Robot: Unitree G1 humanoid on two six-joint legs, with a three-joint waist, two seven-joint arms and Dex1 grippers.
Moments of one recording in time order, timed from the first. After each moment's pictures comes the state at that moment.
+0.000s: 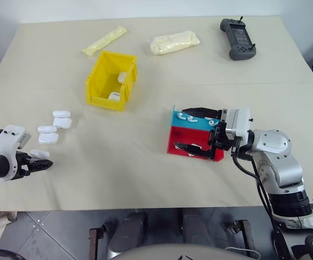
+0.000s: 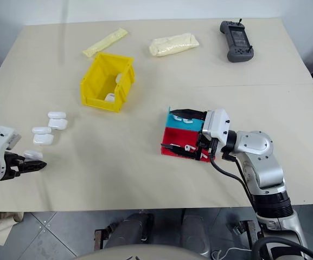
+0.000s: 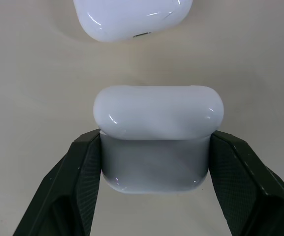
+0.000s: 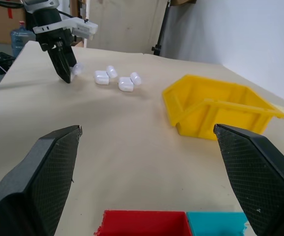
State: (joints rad) left arm -0.04 1.15 0.31 -0.11 -0.51 1.24 -0.59; right arm -0.34 -0.53 0.04 -0.20 0.45 0.06 1.08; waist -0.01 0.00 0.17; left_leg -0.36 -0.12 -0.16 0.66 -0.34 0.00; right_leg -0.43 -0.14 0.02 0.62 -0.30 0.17
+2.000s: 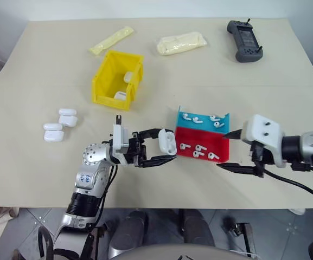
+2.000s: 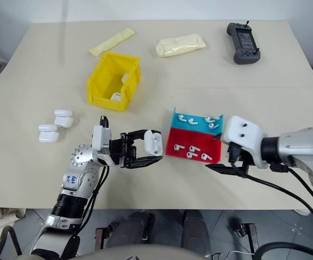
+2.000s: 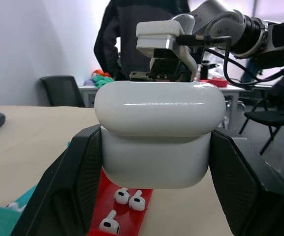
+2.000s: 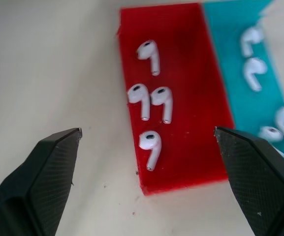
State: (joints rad) left arm -0.31 0.24 -0.10 0.01 -0.50 -0.07 -1.18; right arm -0.31 -1.21 0.05 -0.58 0.52 0.85 0.96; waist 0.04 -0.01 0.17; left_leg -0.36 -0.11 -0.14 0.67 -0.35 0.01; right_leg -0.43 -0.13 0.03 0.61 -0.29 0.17
